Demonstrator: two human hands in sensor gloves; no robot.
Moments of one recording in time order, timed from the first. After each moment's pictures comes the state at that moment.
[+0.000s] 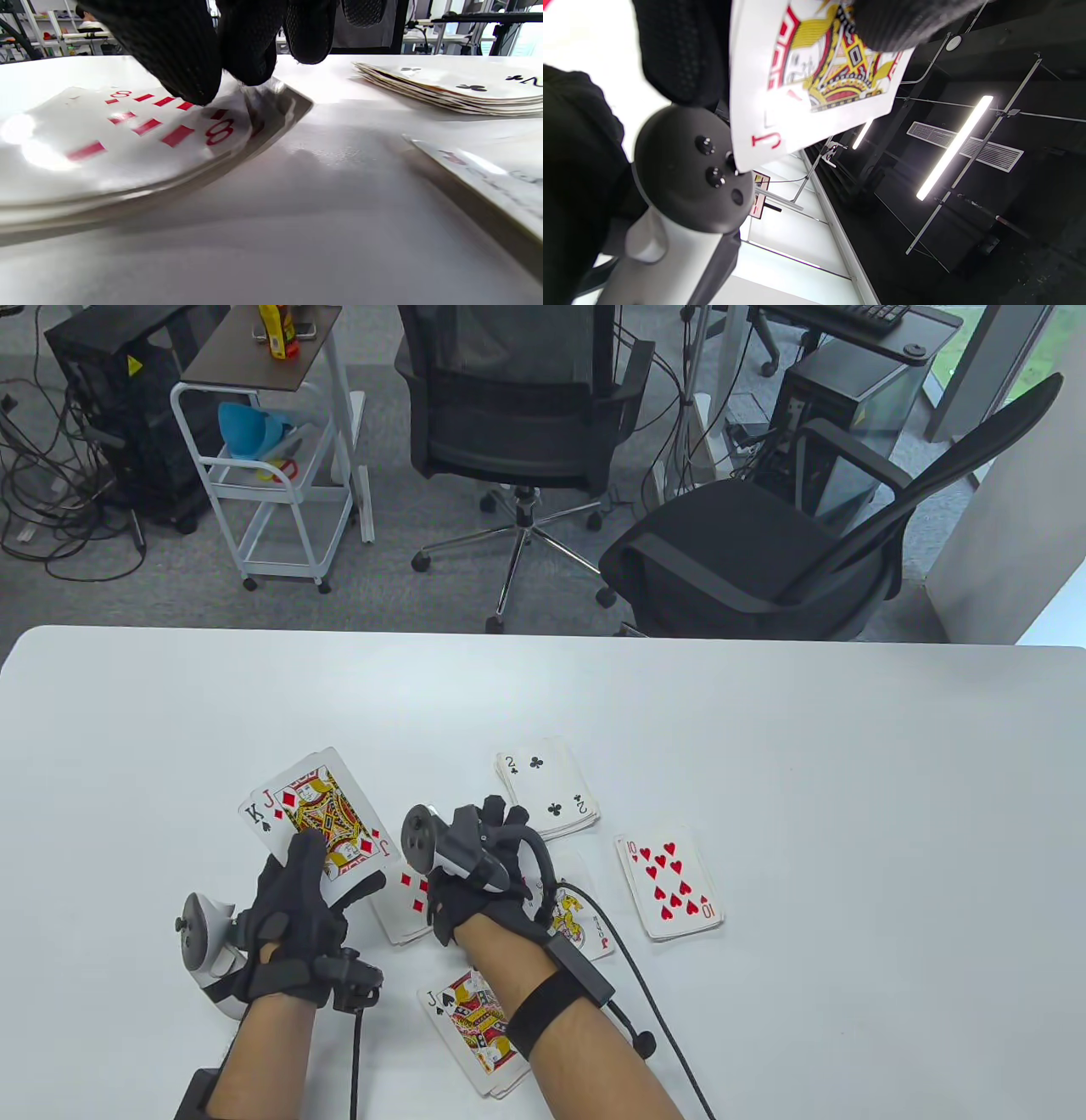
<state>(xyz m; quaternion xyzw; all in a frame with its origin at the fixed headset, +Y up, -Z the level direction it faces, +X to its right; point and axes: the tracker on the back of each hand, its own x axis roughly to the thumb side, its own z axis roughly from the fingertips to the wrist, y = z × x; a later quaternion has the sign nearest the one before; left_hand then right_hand) -0.273 -0.731 -0.275 0.05 -0.02 0.85 0.52 -0.086 -0.737 -0.361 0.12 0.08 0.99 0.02</state>
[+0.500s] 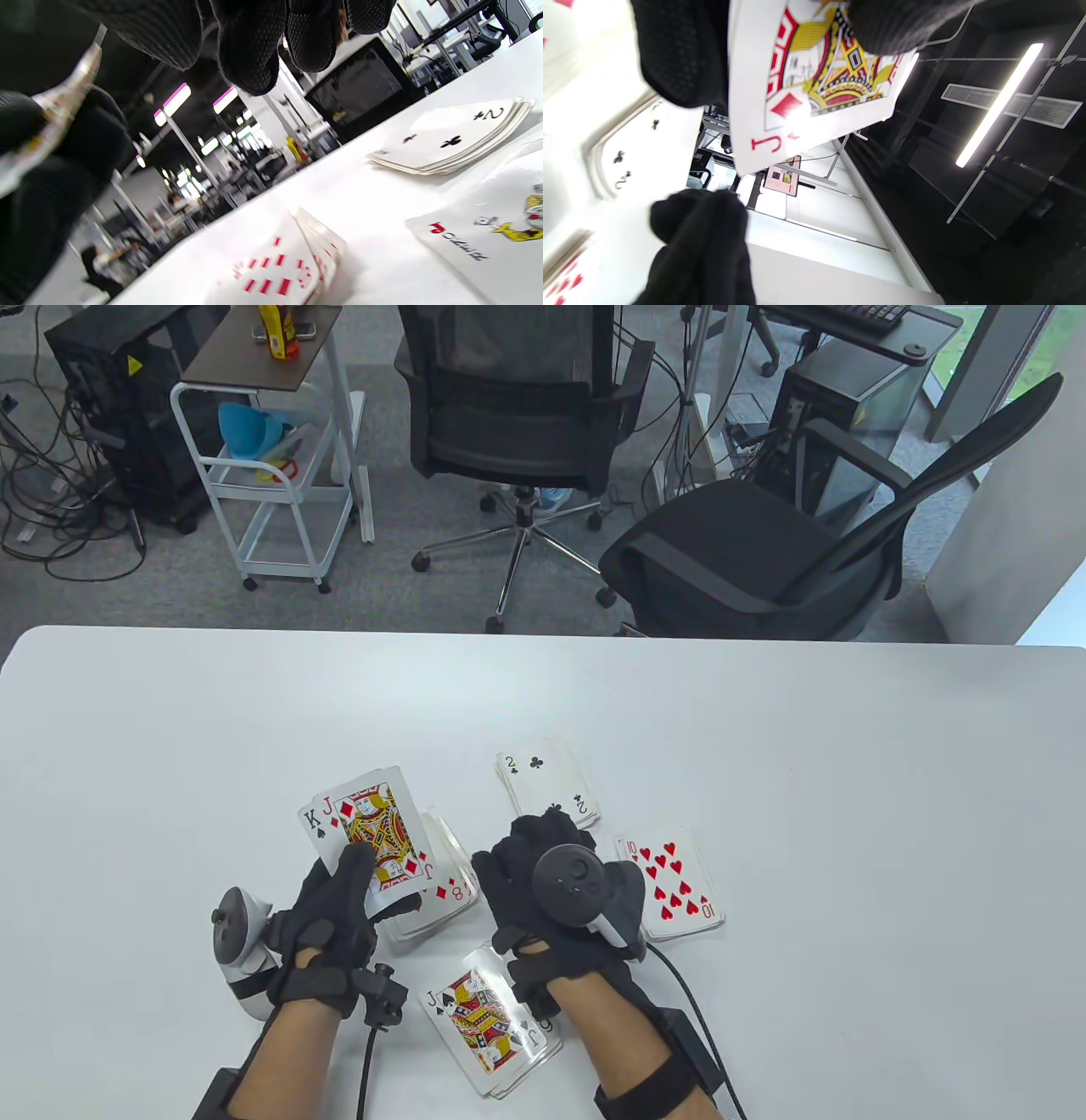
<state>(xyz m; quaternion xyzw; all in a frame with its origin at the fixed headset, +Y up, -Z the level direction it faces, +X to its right) -0.244 -0.743 -0.275 -0.01 -0.04 0.81 0.58 0.022 -0.699 -0.295 0.15 -0.07 0.92 0.36</state>
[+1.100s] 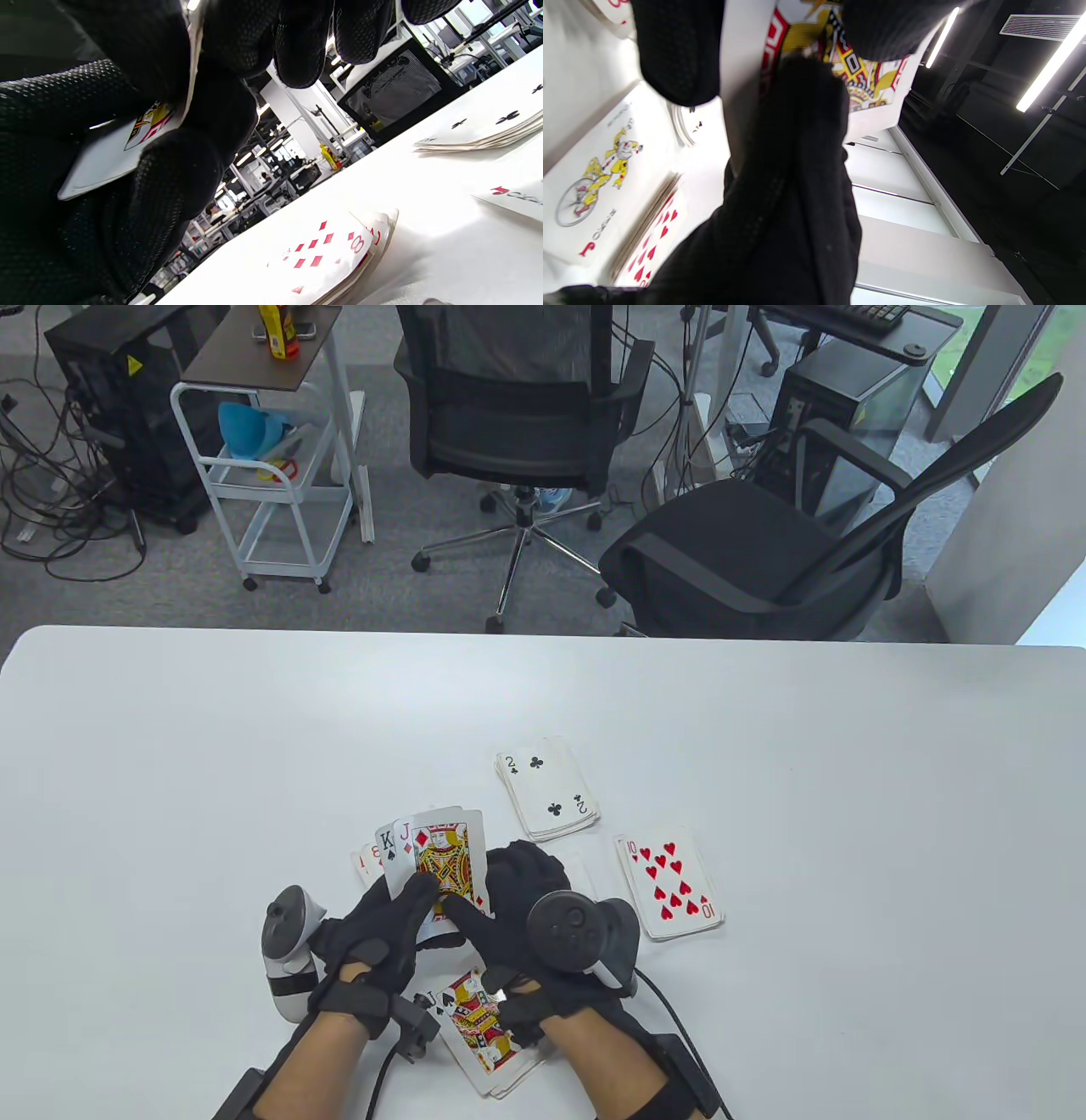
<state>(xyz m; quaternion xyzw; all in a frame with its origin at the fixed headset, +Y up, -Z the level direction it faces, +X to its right) -0.213 -0.759 -0.273 -0.10 -0.07 0.78 0.61 0.006 -0.709 -0.276 0.19 -0.10 0.90 0.37</state>
